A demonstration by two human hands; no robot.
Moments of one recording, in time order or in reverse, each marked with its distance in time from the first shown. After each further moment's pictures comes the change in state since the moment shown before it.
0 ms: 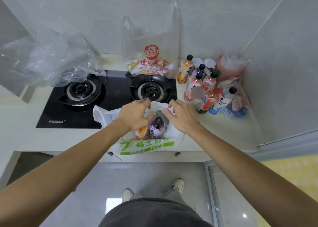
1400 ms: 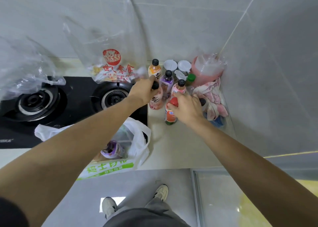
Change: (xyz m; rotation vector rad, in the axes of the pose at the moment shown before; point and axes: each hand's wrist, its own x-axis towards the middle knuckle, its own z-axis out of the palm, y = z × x) left_hand 0.243 0.126 0.045 -0.215 -0.024 -0.141; right_hand 0.072 0.186 -0.070 -0.181 0.079 0.101
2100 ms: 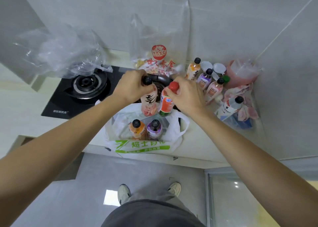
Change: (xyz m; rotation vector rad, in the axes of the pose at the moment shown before) left_hand -0.177 -0.105 -0.140 -0.052 0.257 -0.039; right_hand -0.040 -0.186 -0.040 0.288 0.166 -0.189
